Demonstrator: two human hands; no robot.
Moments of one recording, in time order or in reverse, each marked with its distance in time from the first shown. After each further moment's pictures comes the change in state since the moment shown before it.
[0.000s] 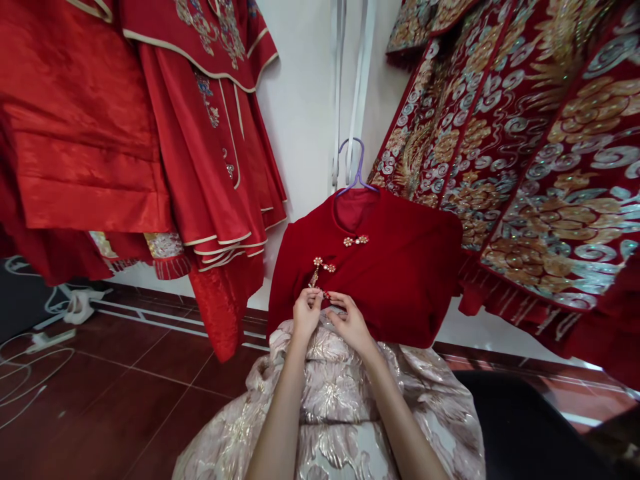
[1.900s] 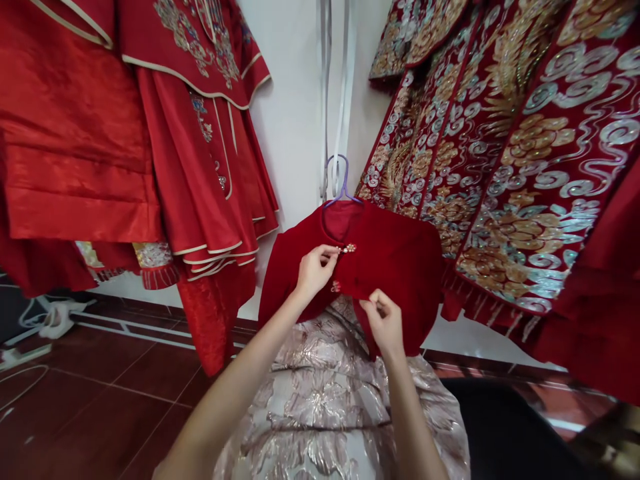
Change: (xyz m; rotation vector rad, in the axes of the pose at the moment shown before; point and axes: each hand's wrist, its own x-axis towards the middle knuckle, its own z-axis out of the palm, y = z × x) left_hand 0.054 0.136 0.045 0.265 -0.273 0.346; right_hand -0.005 -0.068 -0.073 0.000 0.301 -0.152
